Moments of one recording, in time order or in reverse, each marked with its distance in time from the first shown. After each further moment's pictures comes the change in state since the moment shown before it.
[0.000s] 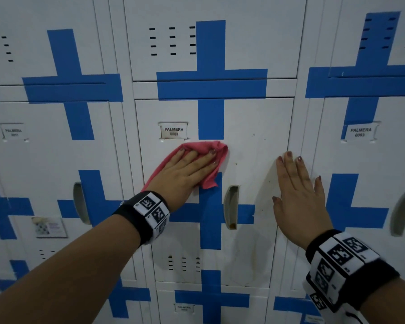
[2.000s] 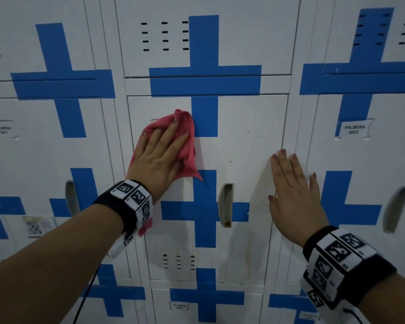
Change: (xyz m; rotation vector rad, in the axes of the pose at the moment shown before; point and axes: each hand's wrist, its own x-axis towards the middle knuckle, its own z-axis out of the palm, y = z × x) left_hand -0.002 -0.019 -0.013 0.026 0.047 -0.362; right_hand 0.000 0.003 -0.004 -0.003 -0.044 -0.010
